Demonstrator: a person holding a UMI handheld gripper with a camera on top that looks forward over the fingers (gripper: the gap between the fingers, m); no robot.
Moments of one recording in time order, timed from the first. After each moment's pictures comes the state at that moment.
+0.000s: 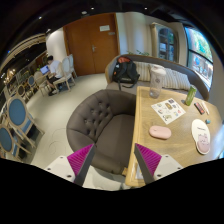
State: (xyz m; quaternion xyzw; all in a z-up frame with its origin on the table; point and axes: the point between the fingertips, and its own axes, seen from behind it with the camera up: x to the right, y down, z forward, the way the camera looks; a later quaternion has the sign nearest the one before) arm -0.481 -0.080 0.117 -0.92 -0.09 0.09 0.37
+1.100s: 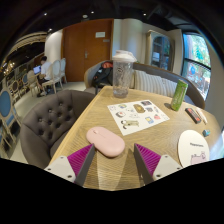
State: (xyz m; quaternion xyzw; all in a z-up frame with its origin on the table) arm -0.280 0.070 -0.013 -0.89 -0.11 0.03 0.44
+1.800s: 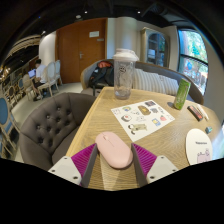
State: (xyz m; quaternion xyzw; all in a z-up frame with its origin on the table) arm -0.309 0.091 -0.015 -0.90 -0.08 0.03 0.44
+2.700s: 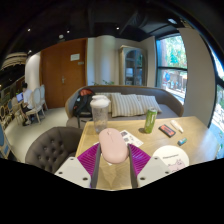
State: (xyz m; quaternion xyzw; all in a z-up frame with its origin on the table) arm -0.247 0.078 0.153 -0.85 0.02 -0.01 0.53
